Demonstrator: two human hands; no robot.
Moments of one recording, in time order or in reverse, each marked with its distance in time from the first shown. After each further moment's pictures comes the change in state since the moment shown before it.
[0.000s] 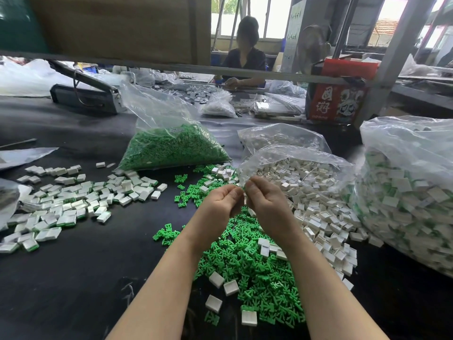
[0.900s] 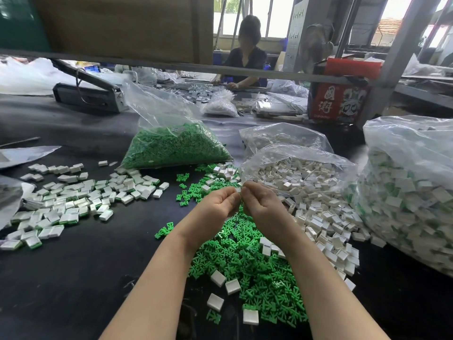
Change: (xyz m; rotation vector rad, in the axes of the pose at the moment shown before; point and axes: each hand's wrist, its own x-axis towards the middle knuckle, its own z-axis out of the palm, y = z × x) left_hand -0.001 -0.002 -0.014 0.093 -0.112 -0.040; right_hand -0.003 0.009 0.003 0.003 -0.176 -0.016
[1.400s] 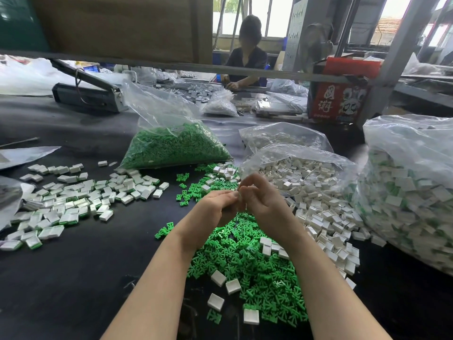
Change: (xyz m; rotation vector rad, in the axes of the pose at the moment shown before) left_hand -0.005 0.009 -0.001 -0.176 -0.034 -0.048; right_hand -0.002 -0.006 -0.005 0.039 0.004 -0.020
